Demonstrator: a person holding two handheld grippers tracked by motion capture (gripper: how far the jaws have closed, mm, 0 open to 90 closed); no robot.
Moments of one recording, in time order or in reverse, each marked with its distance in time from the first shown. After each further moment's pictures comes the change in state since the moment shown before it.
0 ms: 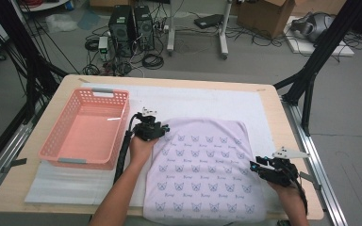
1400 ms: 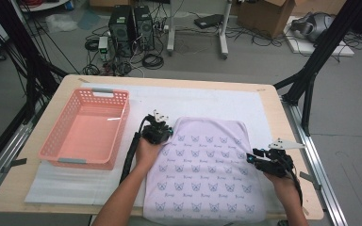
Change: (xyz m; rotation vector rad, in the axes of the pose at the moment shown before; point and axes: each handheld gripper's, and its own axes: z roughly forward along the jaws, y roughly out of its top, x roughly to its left) left arm -0.026 0.000 0.007 0.033 0.057 0.156; right arm -0.007 0.020 0.016 -0.016 0.004 0.001
